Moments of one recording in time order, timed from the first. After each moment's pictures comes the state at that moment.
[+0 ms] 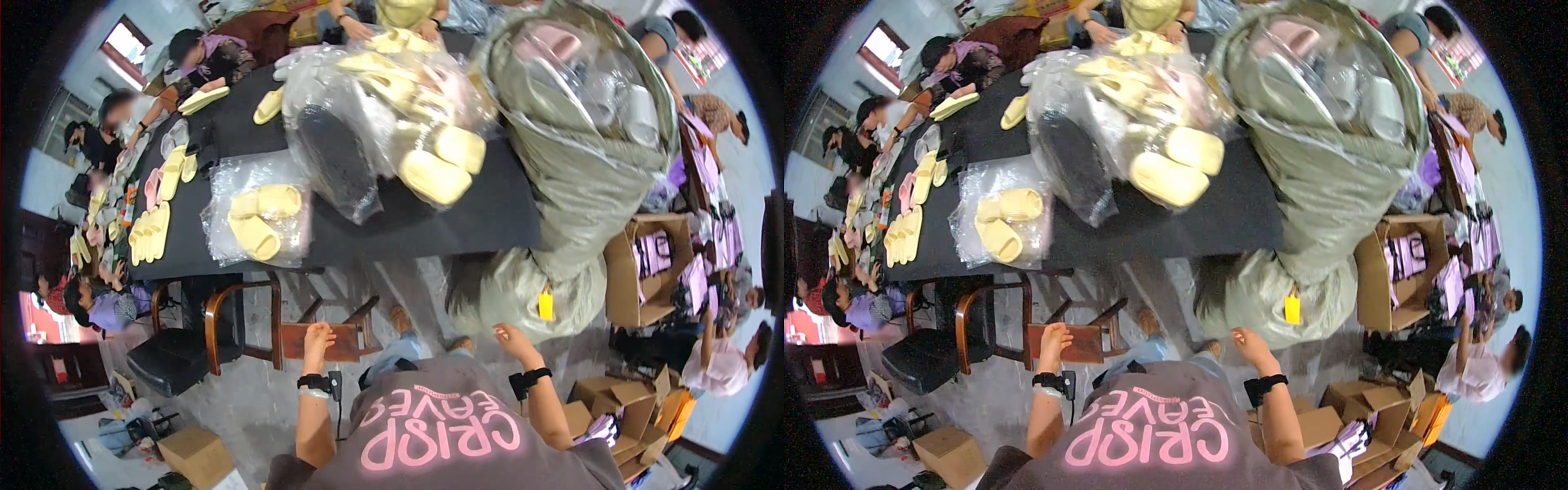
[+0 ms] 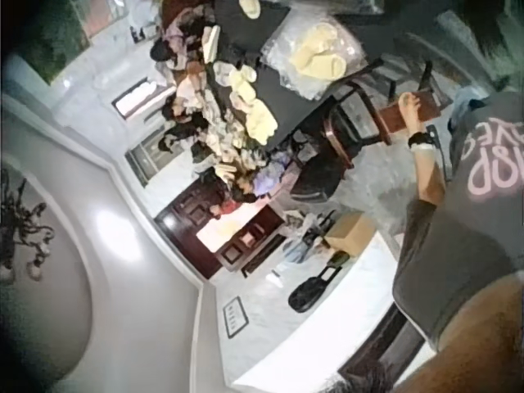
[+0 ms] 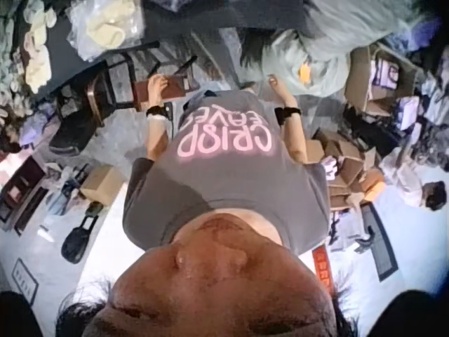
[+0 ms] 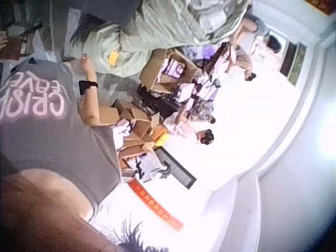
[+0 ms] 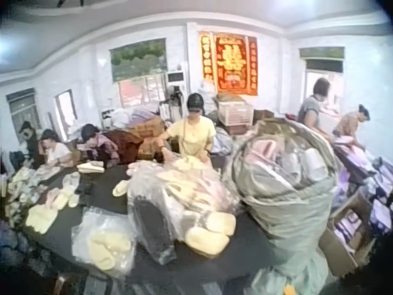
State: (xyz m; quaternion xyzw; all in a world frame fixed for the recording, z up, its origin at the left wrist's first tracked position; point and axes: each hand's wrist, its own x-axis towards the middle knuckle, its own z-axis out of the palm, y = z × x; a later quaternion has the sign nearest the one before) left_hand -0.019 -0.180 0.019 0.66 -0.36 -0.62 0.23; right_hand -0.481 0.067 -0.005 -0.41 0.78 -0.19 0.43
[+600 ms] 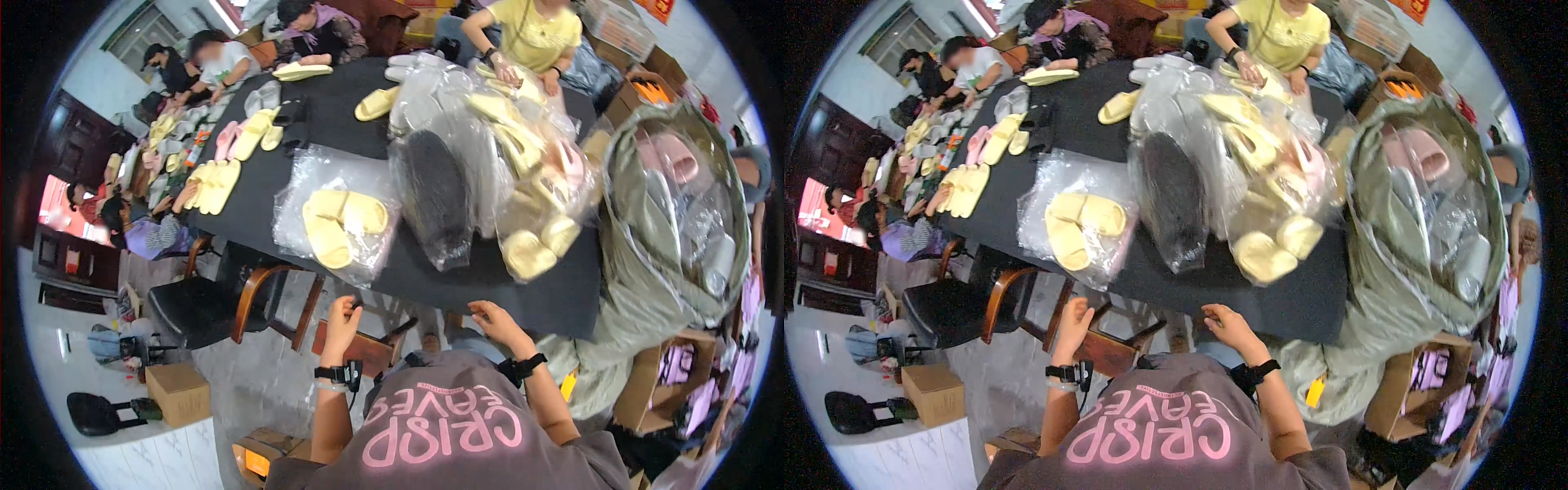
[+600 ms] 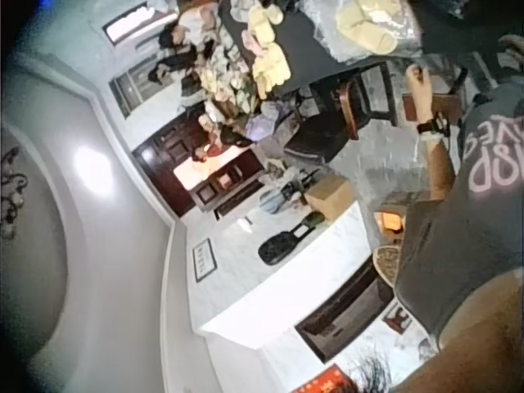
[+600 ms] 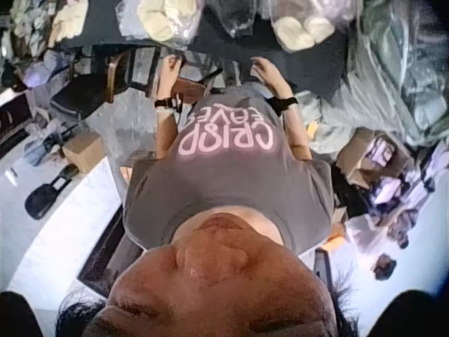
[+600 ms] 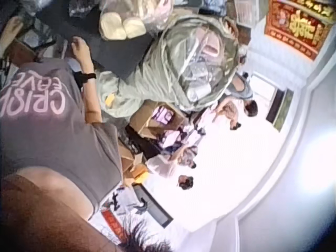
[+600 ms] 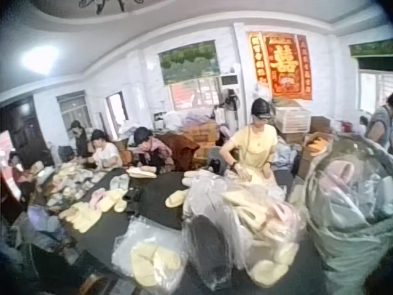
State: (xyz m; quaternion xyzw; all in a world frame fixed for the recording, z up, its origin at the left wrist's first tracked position) left_hand -0.031 -0.296 0.105 0.66 -0.60 -0.35 0.28; right_hand -0.407 -0.259 0.082 -0.61 0.58 -0.22 0.50
